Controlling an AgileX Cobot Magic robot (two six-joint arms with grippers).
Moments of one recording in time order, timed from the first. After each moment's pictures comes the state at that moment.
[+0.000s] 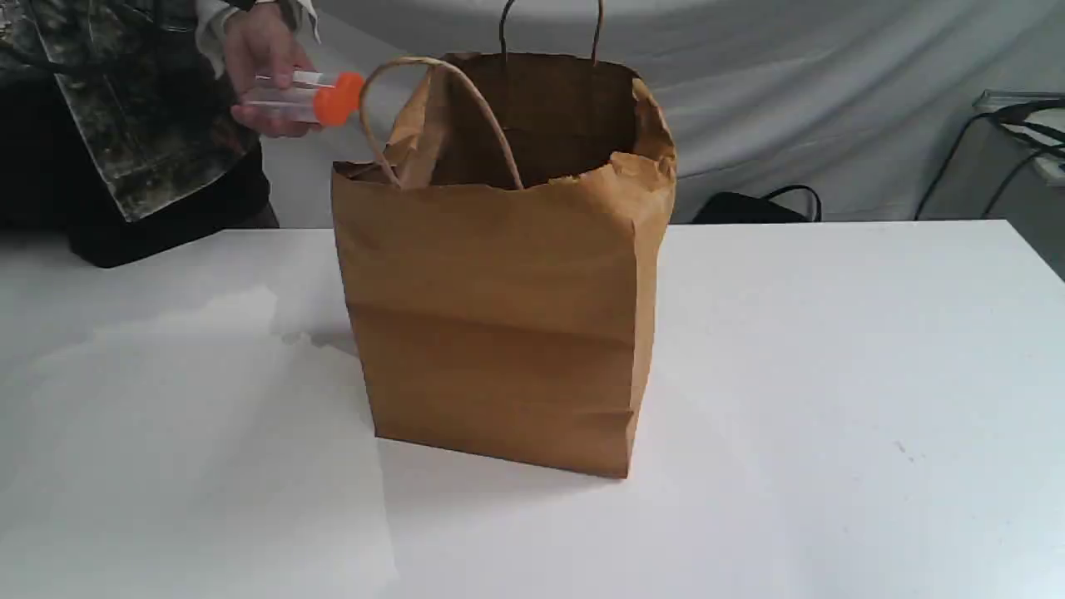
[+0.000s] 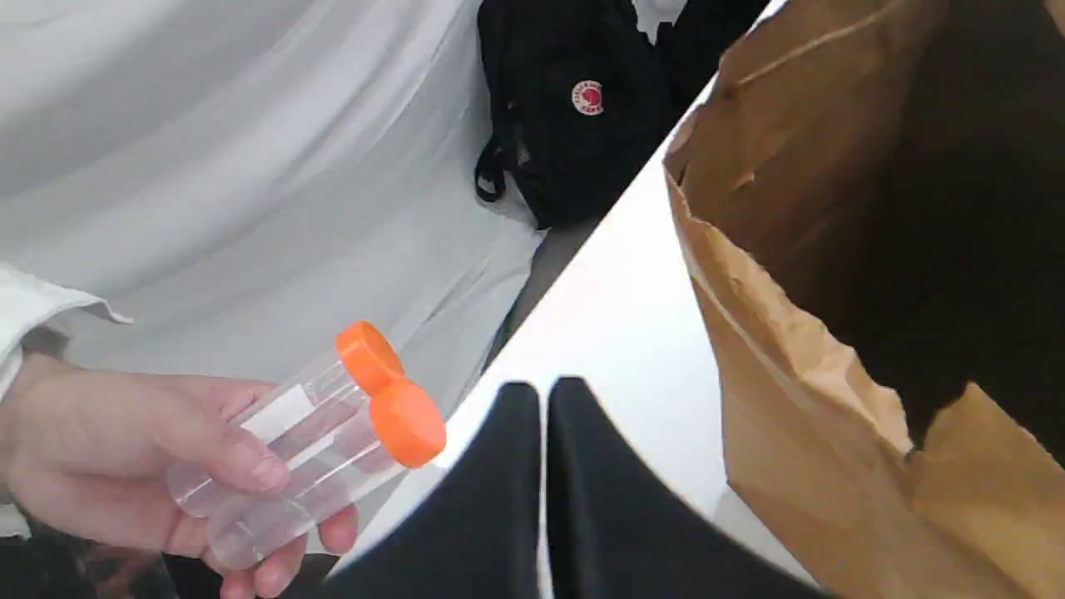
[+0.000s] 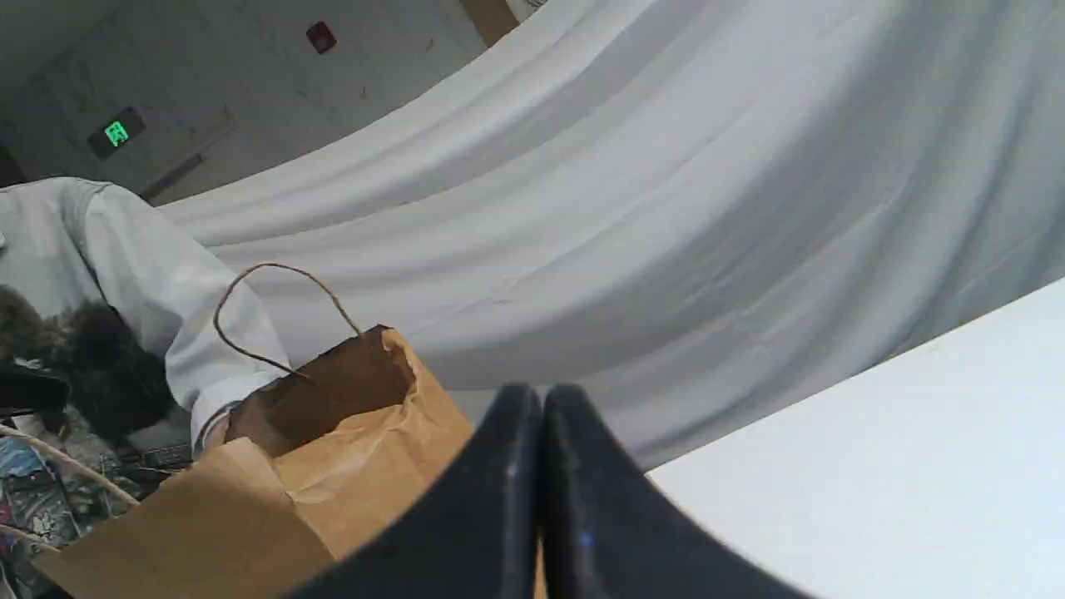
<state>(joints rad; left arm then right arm) -0.09 2.01 -2.20 -0.50 1.10 0.94 0.09 0.00 0.00 0.29 -0.08 0.26</state>
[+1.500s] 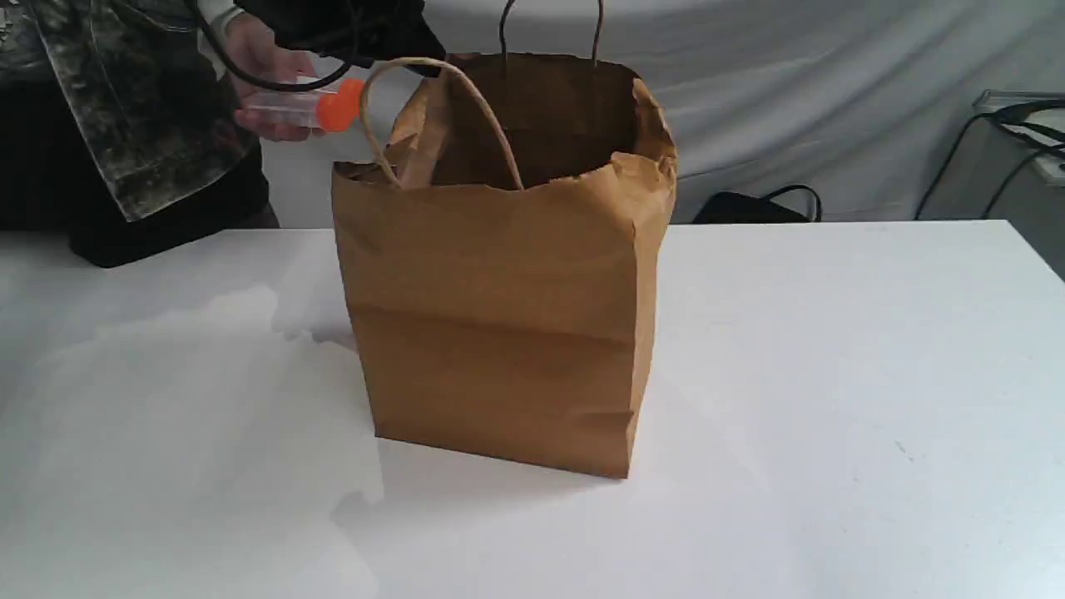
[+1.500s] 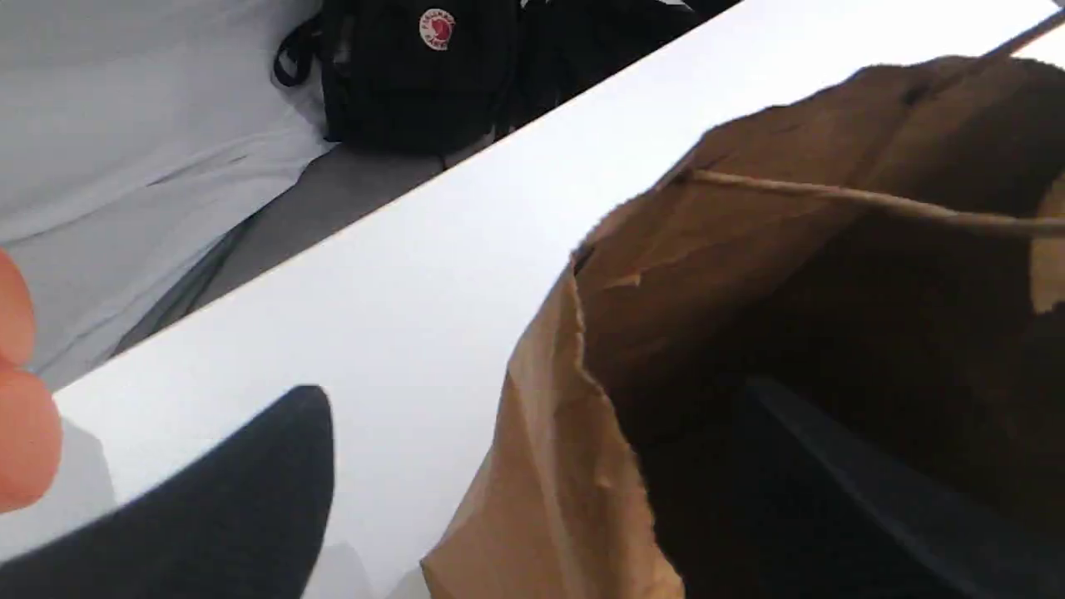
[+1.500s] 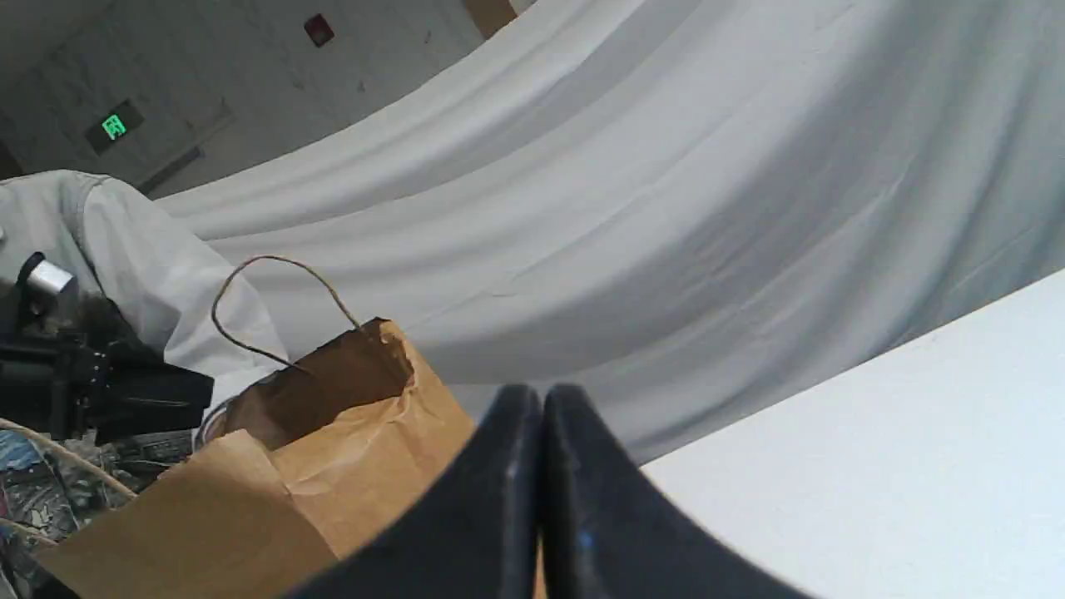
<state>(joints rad) -0.19 2.29 -2.46 -0.52 1.17 0.43 0.09 0.00 0.00 0.29 -0.07 0.26</state>
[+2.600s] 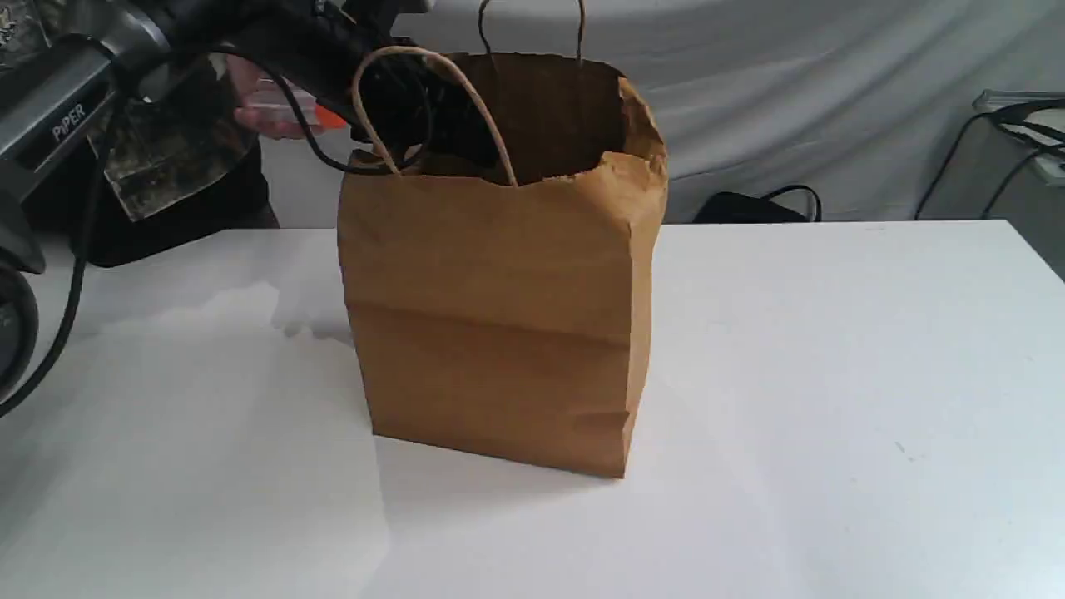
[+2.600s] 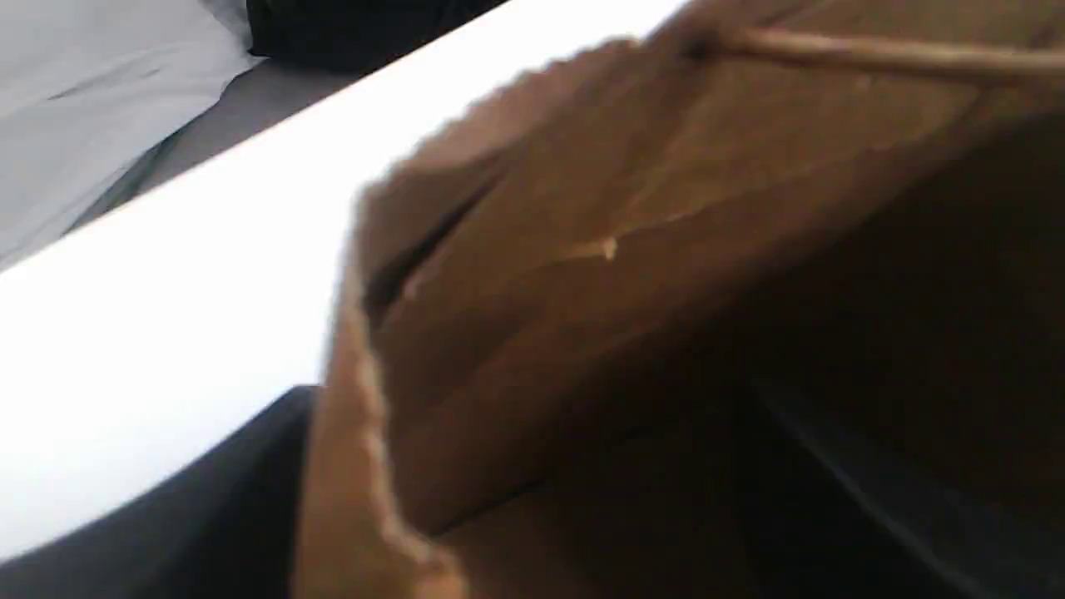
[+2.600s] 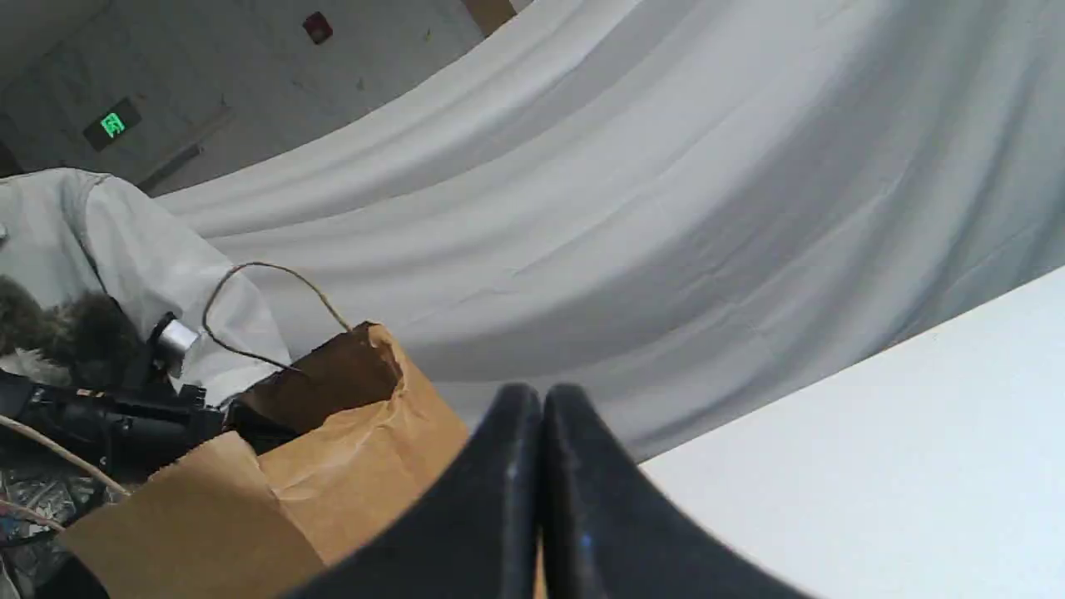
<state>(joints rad) -0.24 2.45 -2.47 -0.51 1.09 0.42 0.09 0.00 0.00 0.29 -0.07 0.26</state>
